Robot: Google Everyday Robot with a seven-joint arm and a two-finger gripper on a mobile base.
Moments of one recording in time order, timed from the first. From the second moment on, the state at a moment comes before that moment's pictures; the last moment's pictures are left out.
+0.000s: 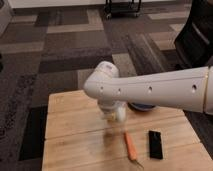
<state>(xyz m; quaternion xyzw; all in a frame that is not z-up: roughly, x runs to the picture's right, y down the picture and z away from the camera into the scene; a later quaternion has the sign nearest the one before) 0.048 0.095 0.676 -0.25 0.13 0.09 0.95</state>
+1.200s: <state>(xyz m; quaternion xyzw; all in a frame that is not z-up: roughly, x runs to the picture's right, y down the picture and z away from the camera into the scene) 0.070 0.021 0.723 -0.21 0.13 0.10 0.96</state>
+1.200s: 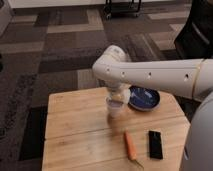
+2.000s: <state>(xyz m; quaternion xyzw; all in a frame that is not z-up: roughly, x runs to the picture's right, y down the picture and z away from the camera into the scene) 0.081 0.044 0.703 -0.24 0.19 0.07 0.95</state>
